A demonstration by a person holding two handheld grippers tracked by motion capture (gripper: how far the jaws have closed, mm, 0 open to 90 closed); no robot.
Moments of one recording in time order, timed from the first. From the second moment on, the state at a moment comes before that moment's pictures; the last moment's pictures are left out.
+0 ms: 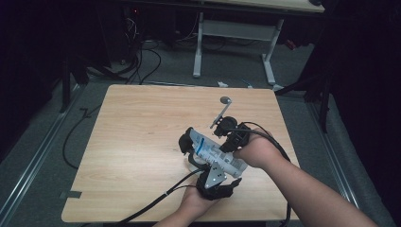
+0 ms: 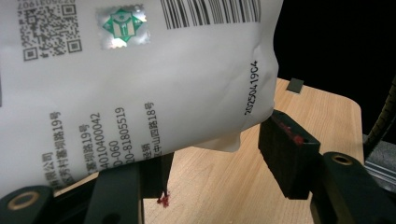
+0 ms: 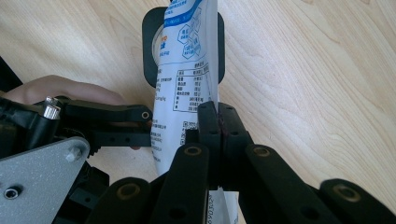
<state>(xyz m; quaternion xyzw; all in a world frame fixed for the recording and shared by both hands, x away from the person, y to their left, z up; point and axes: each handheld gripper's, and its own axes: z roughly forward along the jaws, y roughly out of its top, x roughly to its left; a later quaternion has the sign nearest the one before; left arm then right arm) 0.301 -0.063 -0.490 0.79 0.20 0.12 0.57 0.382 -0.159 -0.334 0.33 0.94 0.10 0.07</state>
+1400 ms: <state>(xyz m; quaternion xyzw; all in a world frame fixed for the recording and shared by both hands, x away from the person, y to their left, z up) 0.302 -0.064 -0.487 0.78 0.21 0.12 0.57 0.383 -0.156 -0.330 0.33 0.94 0.09 0.08</state>
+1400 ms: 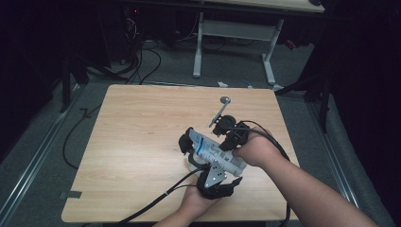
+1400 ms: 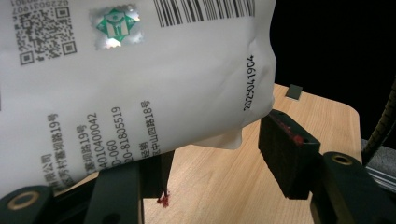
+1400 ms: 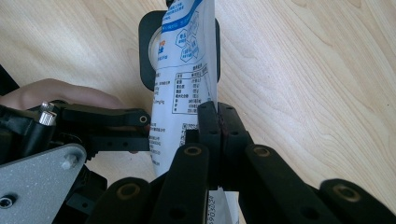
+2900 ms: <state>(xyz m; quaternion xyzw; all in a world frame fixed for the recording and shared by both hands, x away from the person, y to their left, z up) 0.302 -0.064 -0.485 0.78 0.20 0.12 0.57 0.385 -0.154 -0.329 0.33 0.94 0.09 0.08</state>
